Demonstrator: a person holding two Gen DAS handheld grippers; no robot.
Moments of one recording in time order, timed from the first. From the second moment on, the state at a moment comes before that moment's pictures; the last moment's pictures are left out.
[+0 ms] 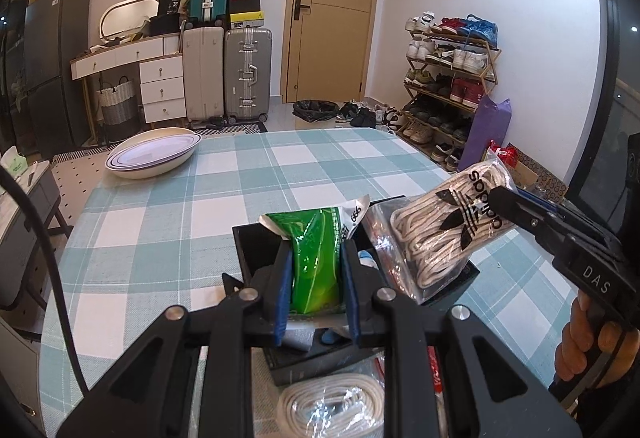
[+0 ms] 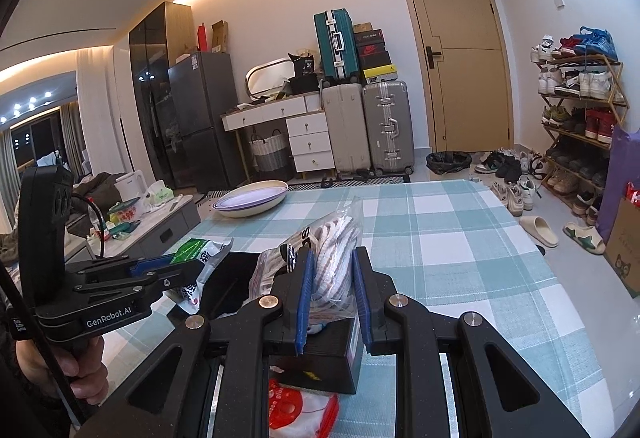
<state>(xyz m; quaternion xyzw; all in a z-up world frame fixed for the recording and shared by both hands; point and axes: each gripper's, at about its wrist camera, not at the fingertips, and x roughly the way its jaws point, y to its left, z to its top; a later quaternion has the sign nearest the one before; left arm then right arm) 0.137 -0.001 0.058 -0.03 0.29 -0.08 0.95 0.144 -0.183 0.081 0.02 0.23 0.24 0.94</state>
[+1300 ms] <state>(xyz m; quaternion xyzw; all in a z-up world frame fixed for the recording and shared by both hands) 0.173 -0.020 0.021 0.01 0.33 -0.08 0.94 0.187 -0.154 0.034 -0.05 0.32 0.27 0.91</state>
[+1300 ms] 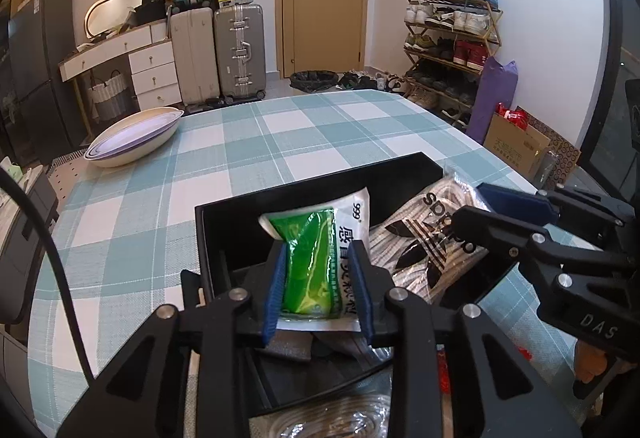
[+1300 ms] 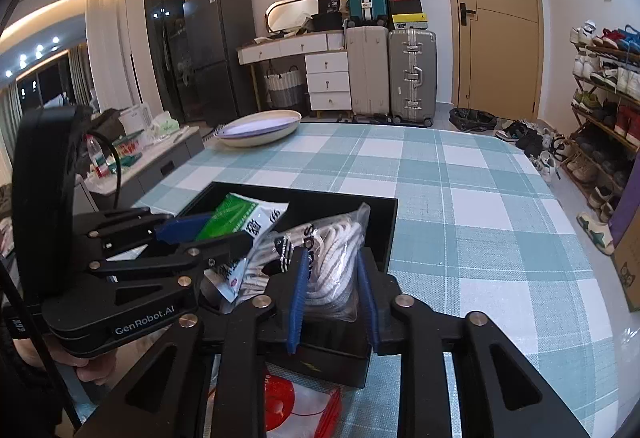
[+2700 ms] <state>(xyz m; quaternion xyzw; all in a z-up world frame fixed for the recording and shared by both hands) 0.045 0.001 0.034 0.01 0.32 -0.08 0.95 0.089 -0.204 0.028 -0.05 0.38 0.25 0.89</state>
